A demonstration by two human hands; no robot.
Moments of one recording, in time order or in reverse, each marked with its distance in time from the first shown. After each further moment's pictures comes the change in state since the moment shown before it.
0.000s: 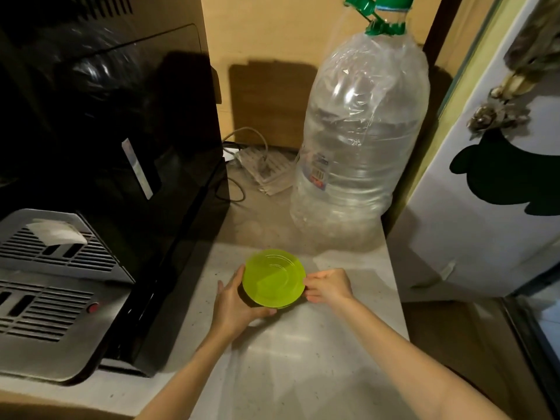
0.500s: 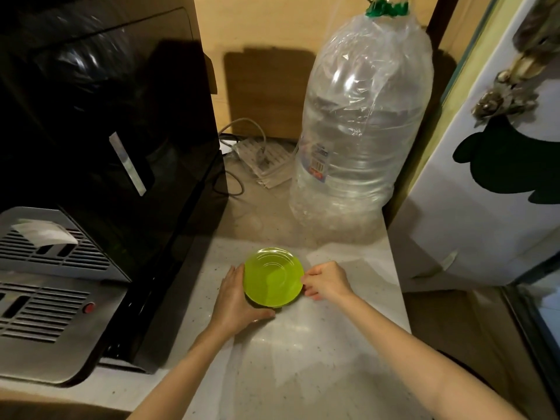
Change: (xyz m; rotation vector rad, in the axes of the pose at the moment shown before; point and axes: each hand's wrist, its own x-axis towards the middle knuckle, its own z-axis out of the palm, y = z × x) left_hand 0.005 -0.008 -0.001 0.255 -0.159 -0.005; right_hand 0.005 0.001 0.002 -0.363 -0.034 -0.074
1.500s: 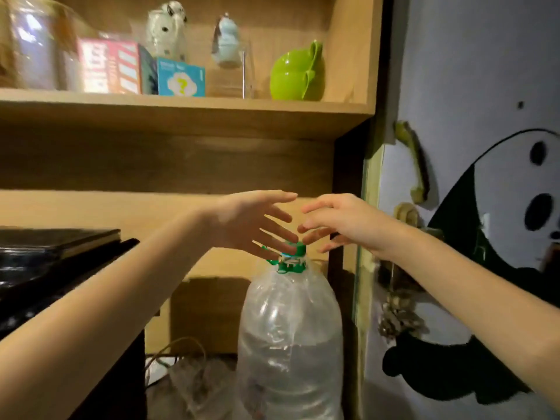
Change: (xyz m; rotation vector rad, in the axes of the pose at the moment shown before) left_hand 0.062 0.434 -0.293 -0.378 -0.571 0.502; right_hand -0.165 -0.328 -0.293 -0.106 0.234 -0.845
